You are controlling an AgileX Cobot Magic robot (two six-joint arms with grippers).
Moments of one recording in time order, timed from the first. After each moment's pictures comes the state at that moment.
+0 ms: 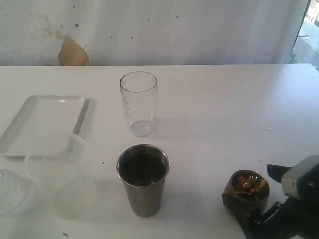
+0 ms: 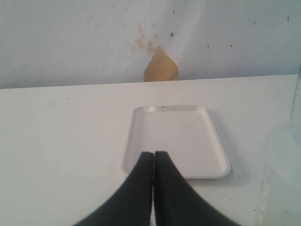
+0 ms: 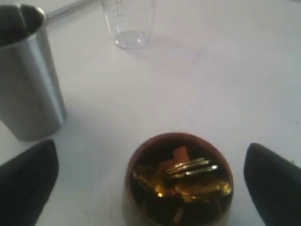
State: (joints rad) left arm -0.02 0.00 0.00 -0.01 0.23 0.05; right arm 0.12 1.16 0.00 -0.51 -0.70 0.29
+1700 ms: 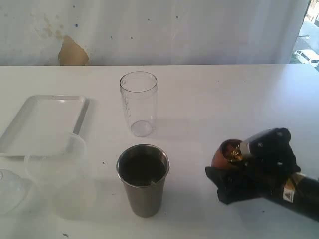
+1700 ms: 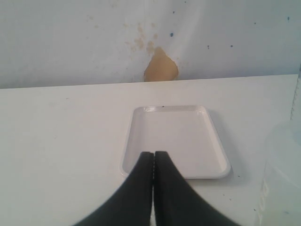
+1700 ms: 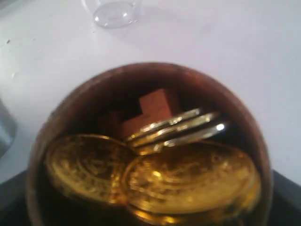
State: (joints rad) left arm -0.02 0.00 0.00 -0.01 0.23 0.05; right arm 0.12 1.68 -0.24 -0.45 -0.87 0.22
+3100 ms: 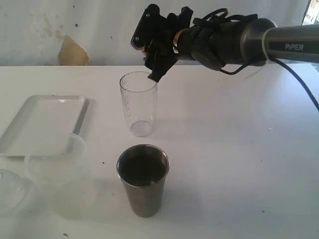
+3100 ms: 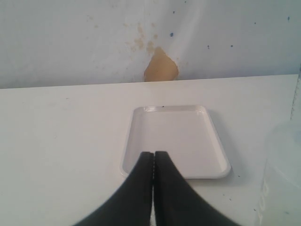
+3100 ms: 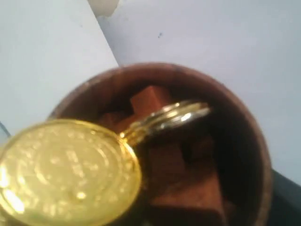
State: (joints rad) left arm -0.02 0.00 0.00 -0.01 0.23 0.05; right arm 0.37 2.03 -1.57 -0.61 0.01 -0.23
